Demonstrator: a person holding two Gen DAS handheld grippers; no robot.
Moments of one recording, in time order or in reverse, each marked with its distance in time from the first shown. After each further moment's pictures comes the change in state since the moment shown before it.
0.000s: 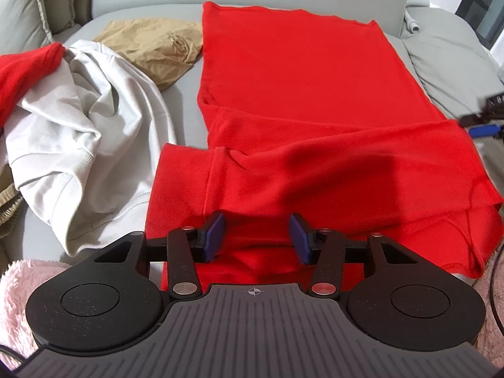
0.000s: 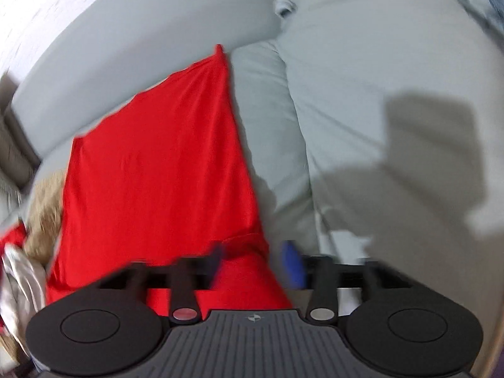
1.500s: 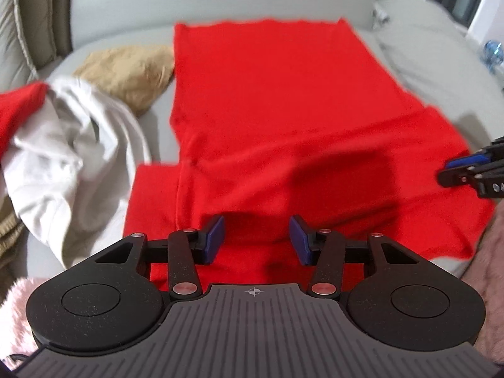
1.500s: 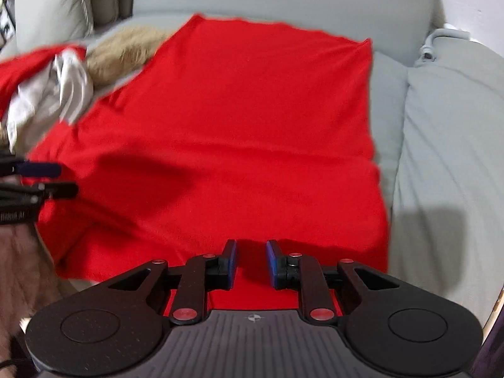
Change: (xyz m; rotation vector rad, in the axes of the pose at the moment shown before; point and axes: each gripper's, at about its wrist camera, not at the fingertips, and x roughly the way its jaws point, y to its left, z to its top) left arm -0.006 -0.018 -0.003 0.069 -0.007 -0.014; right arm -0.014 0.089 -0.124 -0.704 0.062 -0.076
